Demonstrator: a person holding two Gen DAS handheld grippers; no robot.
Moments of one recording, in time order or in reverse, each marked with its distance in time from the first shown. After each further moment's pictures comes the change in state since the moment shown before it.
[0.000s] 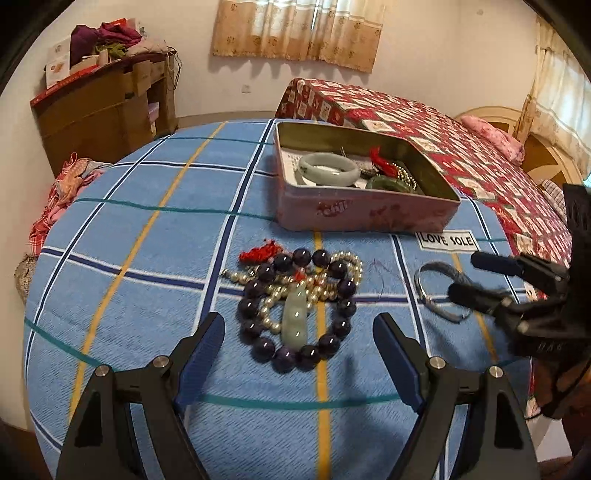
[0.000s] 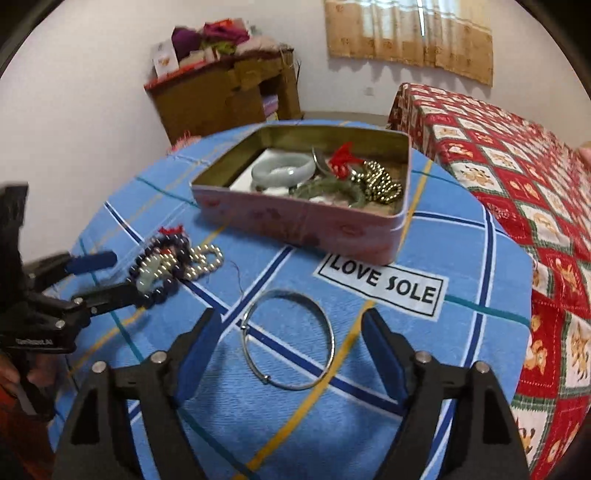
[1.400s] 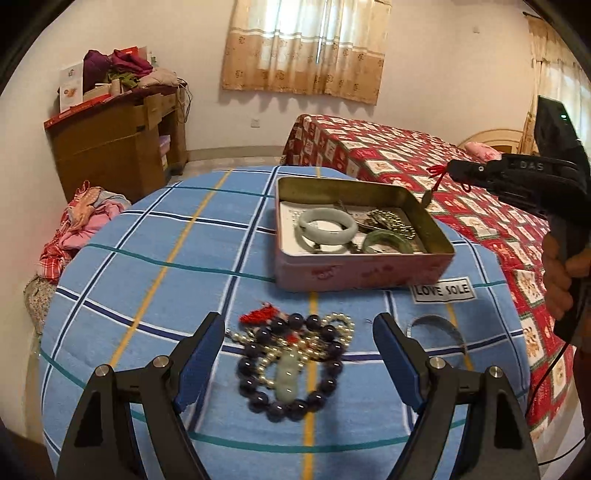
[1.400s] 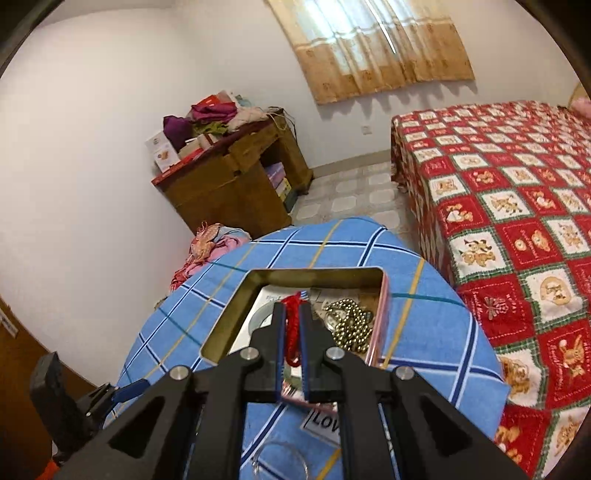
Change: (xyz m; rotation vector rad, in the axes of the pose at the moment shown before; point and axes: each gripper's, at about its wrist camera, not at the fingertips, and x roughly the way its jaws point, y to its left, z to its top) left arm -0.017 -0.010 0.022 0.003 -0.138 0.050; right arm -0.023 -0.087 0.106 0.251 -0.233 0.199
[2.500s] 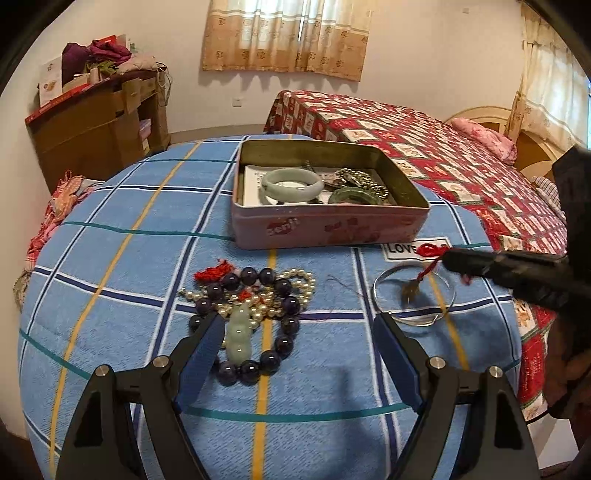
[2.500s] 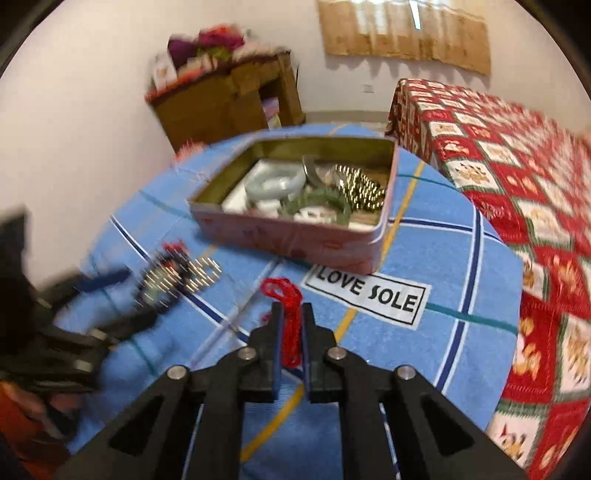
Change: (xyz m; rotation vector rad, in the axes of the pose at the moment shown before) left arm 0.009 -0.029 -0.021 0.036 0.094 -0.061; right arm -0.026 0.028 -0.101 -0.084 0.179 -0.042
